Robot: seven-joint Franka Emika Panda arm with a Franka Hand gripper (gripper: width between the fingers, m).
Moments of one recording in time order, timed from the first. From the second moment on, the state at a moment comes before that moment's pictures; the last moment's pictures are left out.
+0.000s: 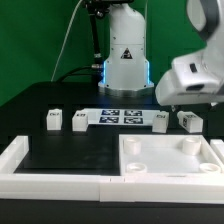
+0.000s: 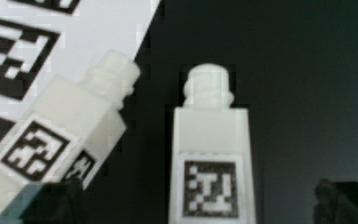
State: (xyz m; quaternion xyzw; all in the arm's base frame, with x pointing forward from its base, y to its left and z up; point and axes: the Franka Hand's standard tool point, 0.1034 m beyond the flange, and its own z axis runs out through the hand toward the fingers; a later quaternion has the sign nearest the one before) arm 0.368 0.140 0.032 0.90 0.13 -0.42 0.06
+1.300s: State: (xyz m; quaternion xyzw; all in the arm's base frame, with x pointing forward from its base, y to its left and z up) arm 0.358 0.140 0.008 0.89 0.13 -0.43 0.06
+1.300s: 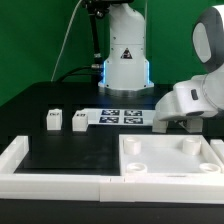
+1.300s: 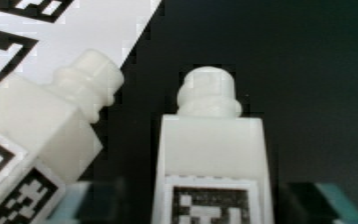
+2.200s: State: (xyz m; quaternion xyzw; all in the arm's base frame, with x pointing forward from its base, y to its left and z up) arm 0.369 0.138 0.063 0.88 0.12 -0.45 0.05
